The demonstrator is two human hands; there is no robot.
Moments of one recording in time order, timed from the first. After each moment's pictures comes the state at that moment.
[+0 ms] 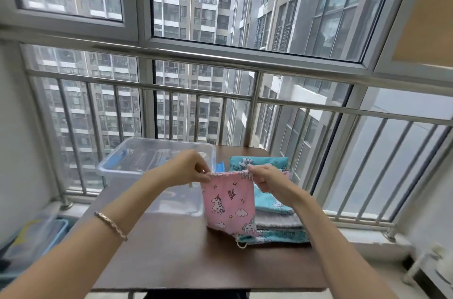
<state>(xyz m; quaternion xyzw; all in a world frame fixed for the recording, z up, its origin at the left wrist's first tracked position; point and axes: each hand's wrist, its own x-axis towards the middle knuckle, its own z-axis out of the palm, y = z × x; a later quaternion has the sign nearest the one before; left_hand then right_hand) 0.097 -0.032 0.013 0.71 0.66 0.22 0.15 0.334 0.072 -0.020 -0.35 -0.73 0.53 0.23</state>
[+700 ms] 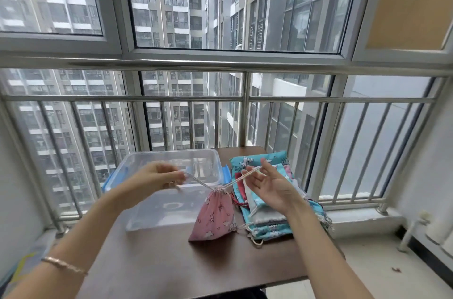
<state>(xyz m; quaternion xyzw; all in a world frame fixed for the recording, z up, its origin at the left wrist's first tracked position) 0.016 -0.074 0.012 0.57 0.56 0.42 0.42 0.310 0.042 -0.041 -0.21 -0.34 0.81 0.43</state>
